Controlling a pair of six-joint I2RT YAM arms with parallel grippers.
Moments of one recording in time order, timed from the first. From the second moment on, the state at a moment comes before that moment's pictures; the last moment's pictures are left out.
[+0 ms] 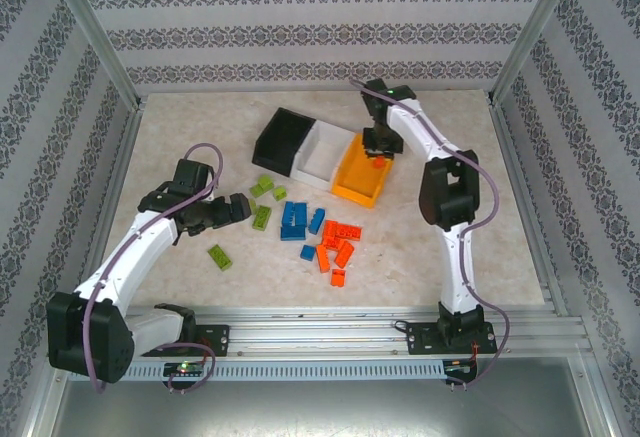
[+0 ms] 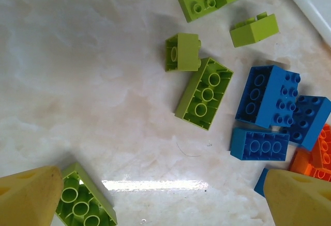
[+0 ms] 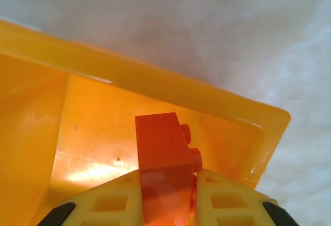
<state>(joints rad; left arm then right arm) -0.16 1.17 0.86 -0.78 0.17 -0.48 0.27 2.28 2.09 -1.25 0.07 0.43</state>
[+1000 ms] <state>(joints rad) -0.16 1.28 0.92 -0.67 0.30 -0.50 0.71 1.63 1.19 -1.08 -0.10 0.55</state>
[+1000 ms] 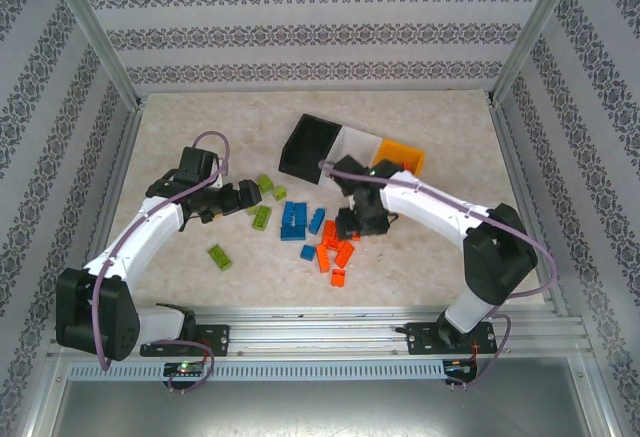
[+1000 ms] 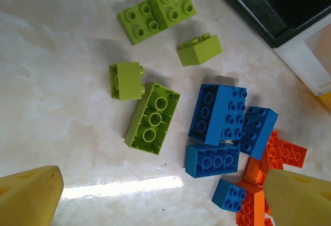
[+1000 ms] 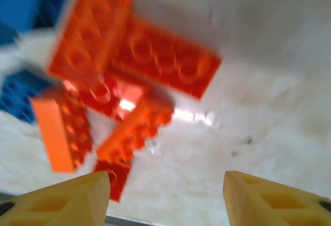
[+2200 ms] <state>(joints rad) -0.21 1.24 0.84 -0.64 0.32 -0.56 0.99 1.73 1.03 -0.86 -0.11 0.76</state>
